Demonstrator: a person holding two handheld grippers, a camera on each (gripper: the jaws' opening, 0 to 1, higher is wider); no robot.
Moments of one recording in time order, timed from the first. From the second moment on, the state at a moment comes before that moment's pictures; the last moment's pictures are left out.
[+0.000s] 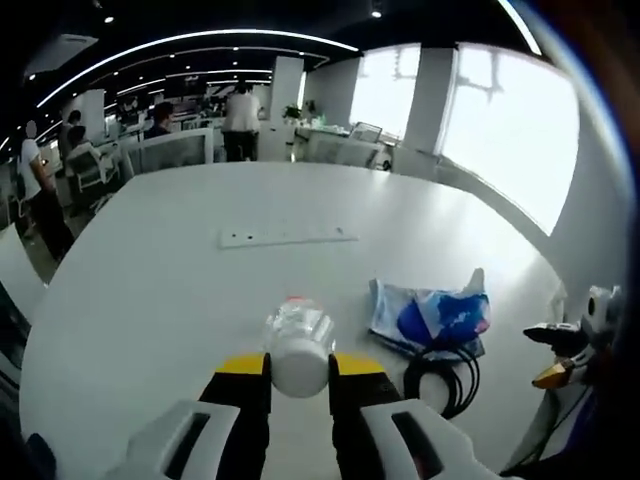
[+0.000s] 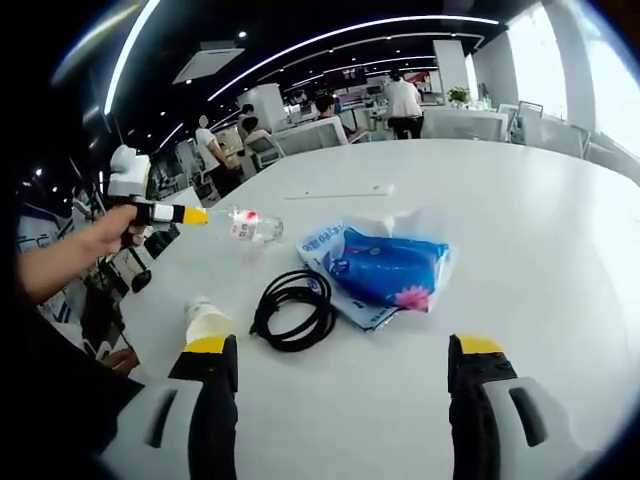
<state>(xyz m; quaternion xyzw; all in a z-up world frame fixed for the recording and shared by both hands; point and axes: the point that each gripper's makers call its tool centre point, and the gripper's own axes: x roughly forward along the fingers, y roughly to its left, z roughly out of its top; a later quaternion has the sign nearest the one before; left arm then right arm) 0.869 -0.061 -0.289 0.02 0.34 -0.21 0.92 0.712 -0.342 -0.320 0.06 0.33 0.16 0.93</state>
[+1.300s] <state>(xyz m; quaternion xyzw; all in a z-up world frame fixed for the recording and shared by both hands) 0.965 -0.102 -0.252 0.07 0.36 -0.26 0.90 0.738 -0.340 -0.294 0.01 0.29 0.16 0.94</state>
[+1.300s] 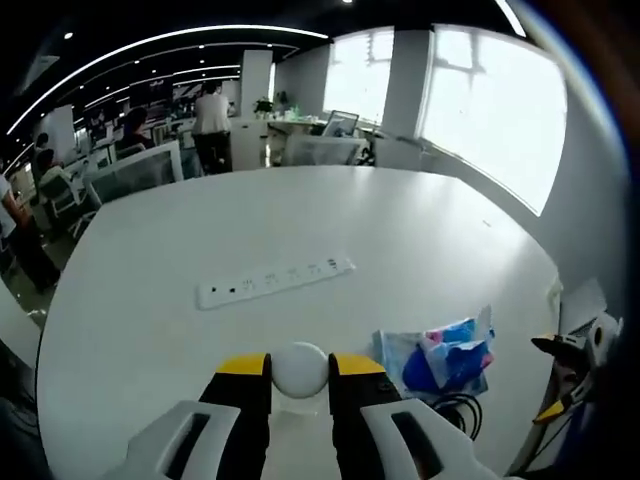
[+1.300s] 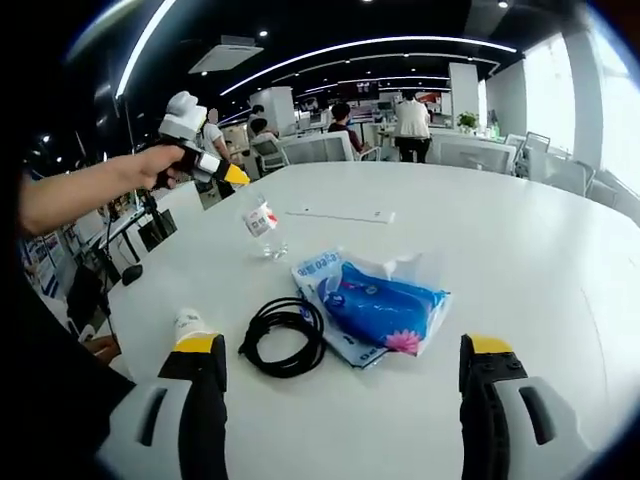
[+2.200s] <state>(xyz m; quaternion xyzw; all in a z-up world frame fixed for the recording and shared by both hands) 0.961 -0.130 -0.247 0.11 0.37 -0.29 0.87 0.731 -0.352 -0.295 0.02 0.29 0.13 0.95</state>
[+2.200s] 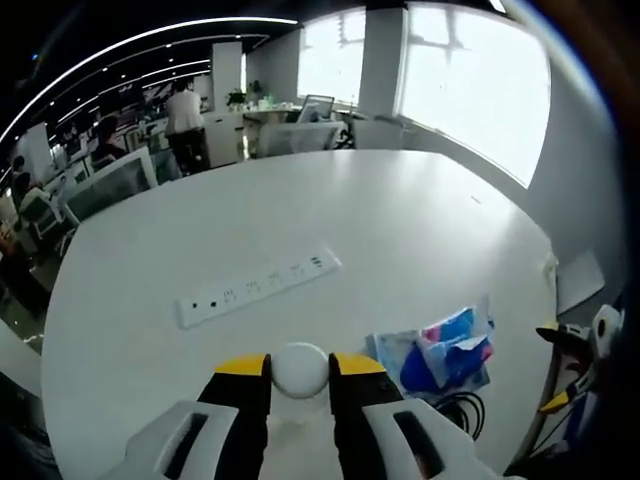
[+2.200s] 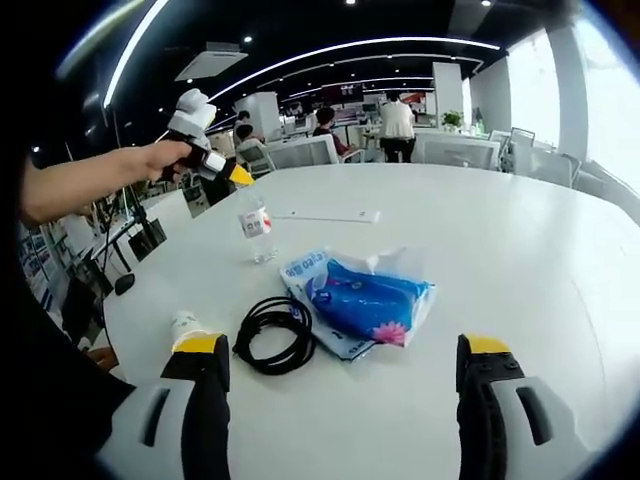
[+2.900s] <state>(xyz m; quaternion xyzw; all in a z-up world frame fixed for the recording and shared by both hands) 0.974 -0.150 -0.219 0.12 0.29 -0.43 0.85 0.736 -0.347 -0.293 0.02 0.29 0.13 0.95</state>
